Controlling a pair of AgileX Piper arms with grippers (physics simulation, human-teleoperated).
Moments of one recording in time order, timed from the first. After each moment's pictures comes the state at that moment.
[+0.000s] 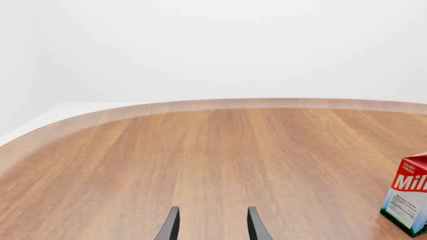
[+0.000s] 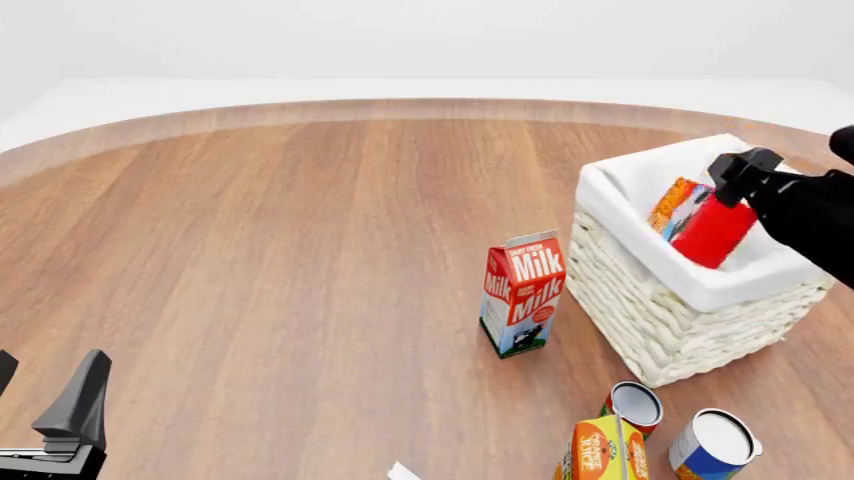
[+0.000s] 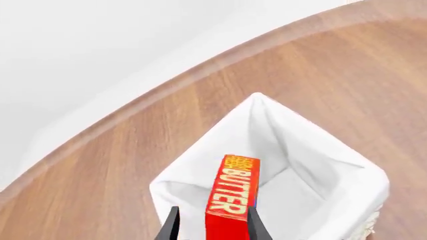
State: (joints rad) left arm 0.00 0.01 0.00 0.00 0.00; right arm -0.07 1.10 -0.71 0.00 0.48
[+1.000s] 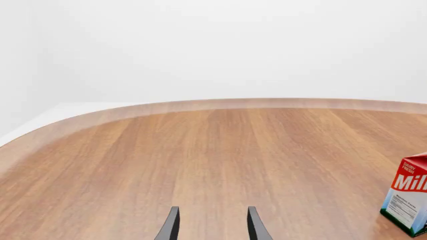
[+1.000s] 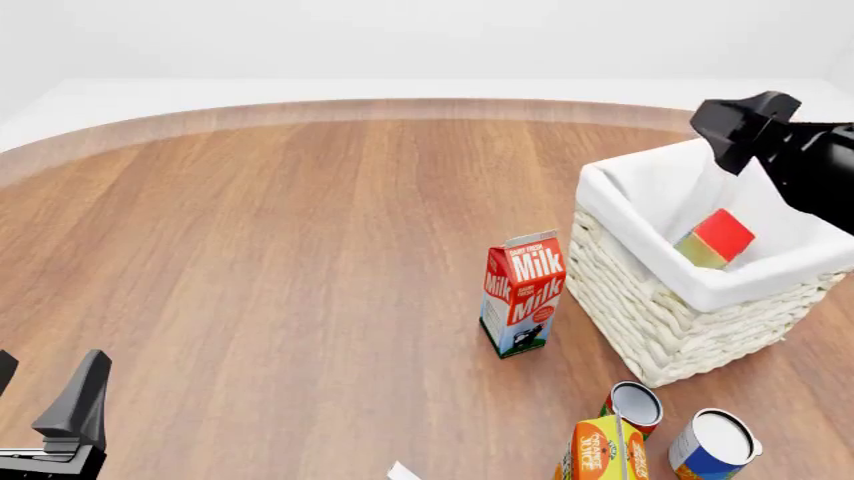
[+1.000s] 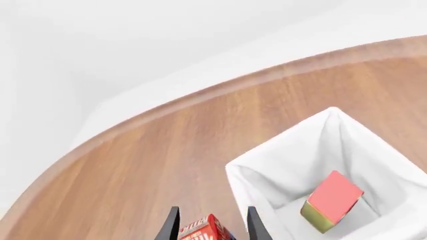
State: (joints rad) left arm 0.00 0.01 0.00 0.00 0.00; right arm 0.15 0.89 -0.85 0.25 0.44
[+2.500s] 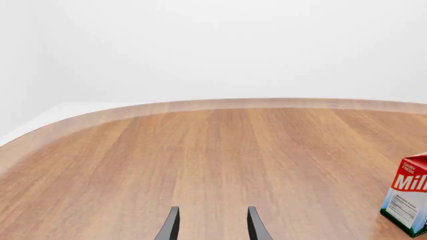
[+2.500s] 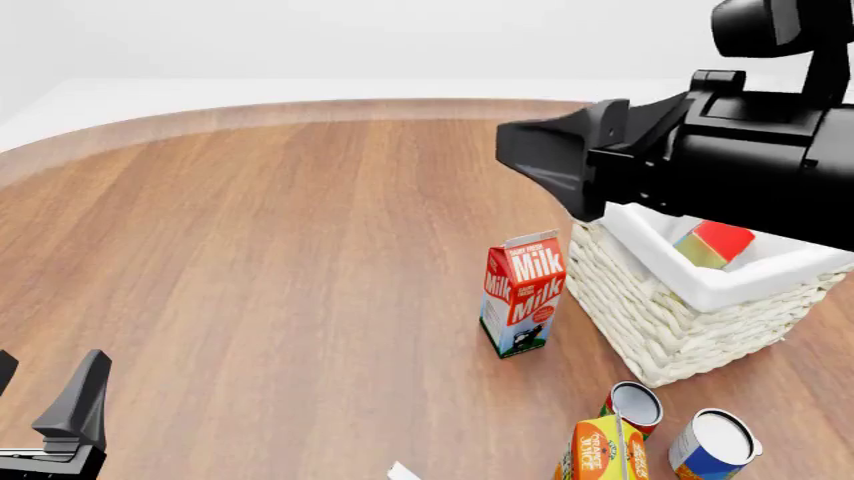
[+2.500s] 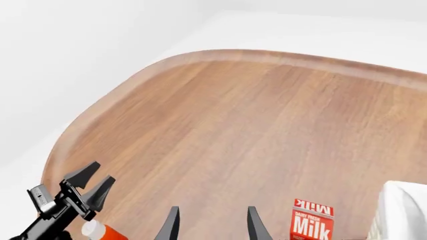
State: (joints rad) left arm 0.00 0.01 0.00 0.00 0.00; right arm 0.77 0.97 -1.12 0.49 0.25
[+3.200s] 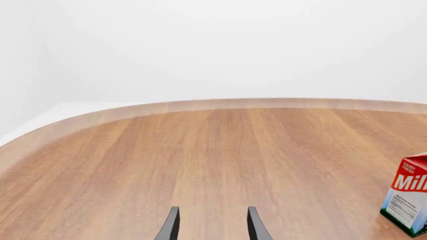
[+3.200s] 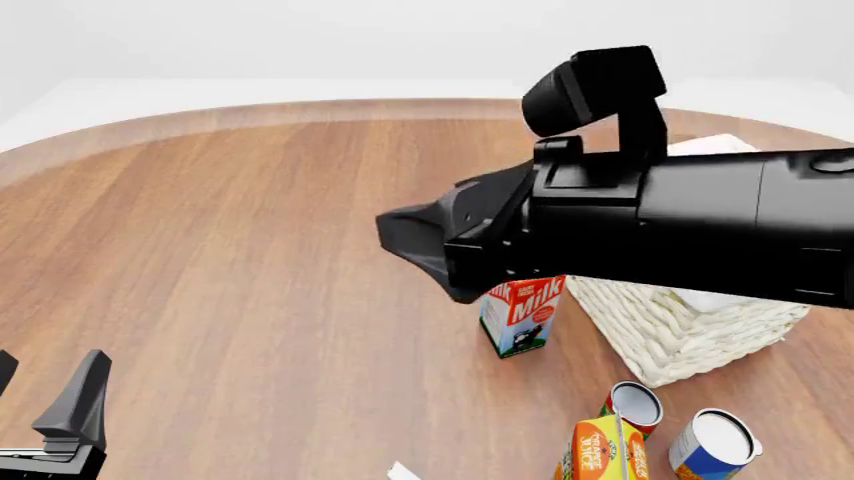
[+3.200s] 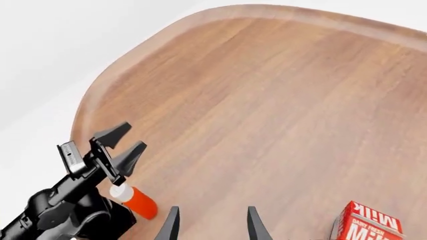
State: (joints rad) left arm 0.00 0.01 0.00 0.00 0.00; right arm 0.96 1.12 -1.15 0.51 0.25
